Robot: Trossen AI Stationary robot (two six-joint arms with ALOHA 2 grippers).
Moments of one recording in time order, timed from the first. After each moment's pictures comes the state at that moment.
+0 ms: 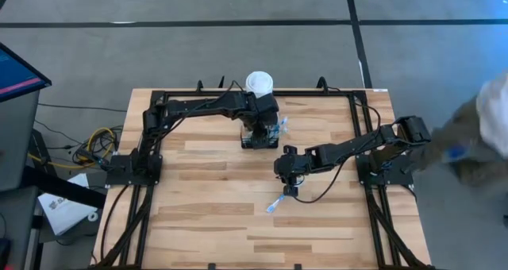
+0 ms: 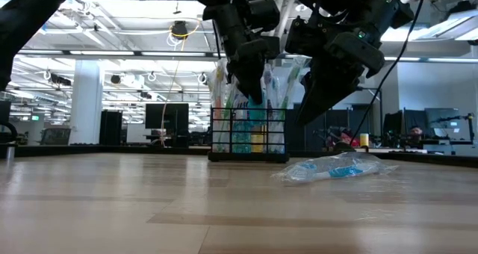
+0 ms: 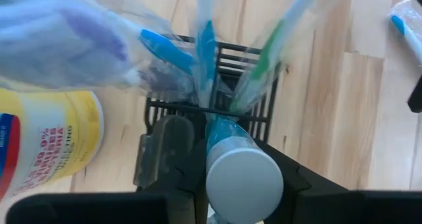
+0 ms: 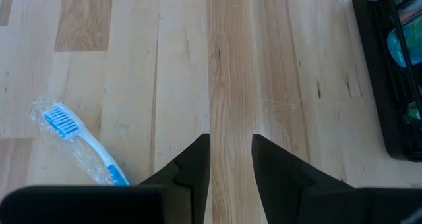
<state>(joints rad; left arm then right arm) 0.27 2.09 1.82 -0.91 0.01 0.10 0.16 1.61 0.89 -0.25 0.13 0.14</state>
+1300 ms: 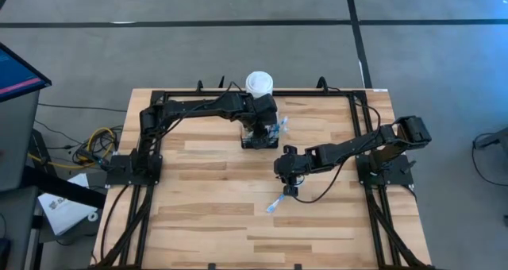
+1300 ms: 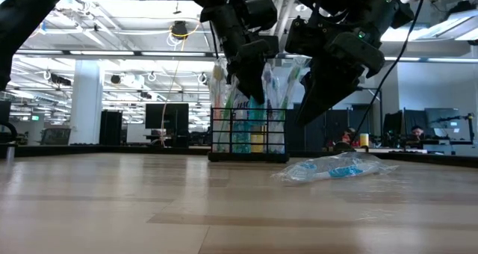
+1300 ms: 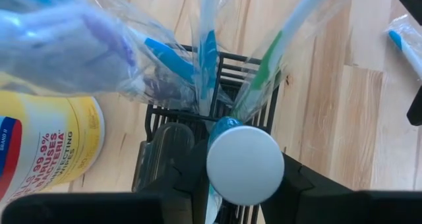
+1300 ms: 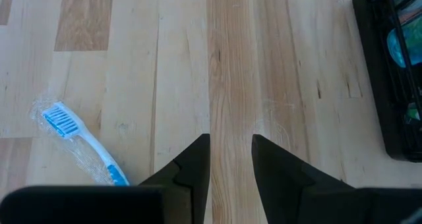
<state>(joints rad) 0.27 2.07 1.75 -0.83 0.01 0.07 0.16 1.61 0.89 -0.25 0.13 0.14</state>
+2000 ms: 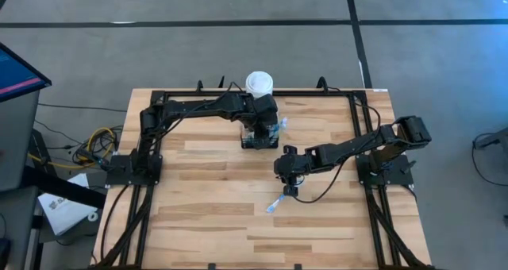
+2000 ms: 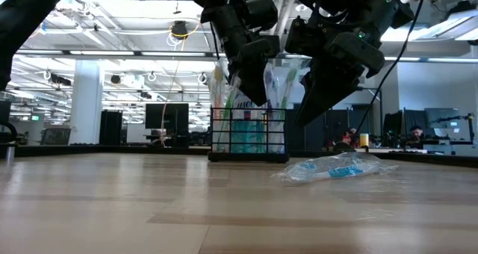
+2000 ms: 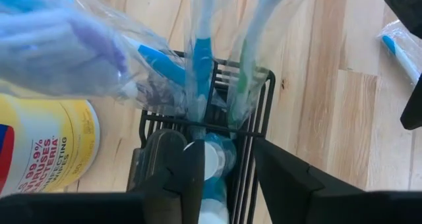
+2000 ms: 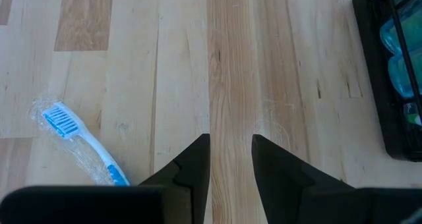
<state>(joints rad) 0.27 2.07 1.75 -0.82 0.02 0.07 0.16 1.61 0.89 -0.25 0.13 0.14</state>
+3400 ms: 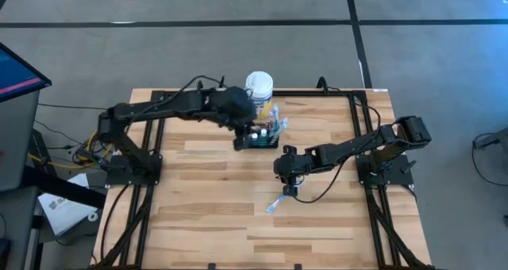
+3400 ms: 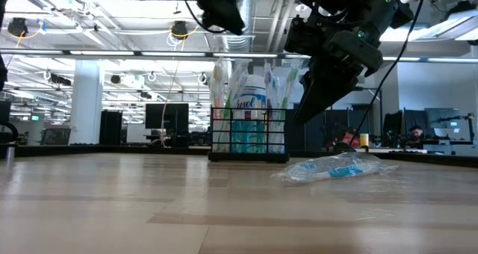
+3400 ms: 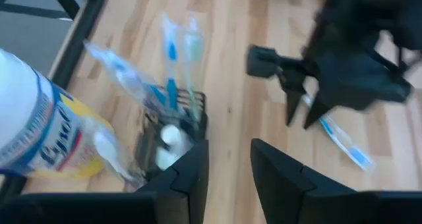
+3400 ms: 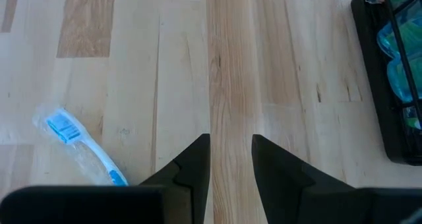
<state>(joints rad) 0.18 1.63 1.60 -0.79 0.01 0.02 0.16 1.61 0.89 -0.24 0.13 0.14</state>
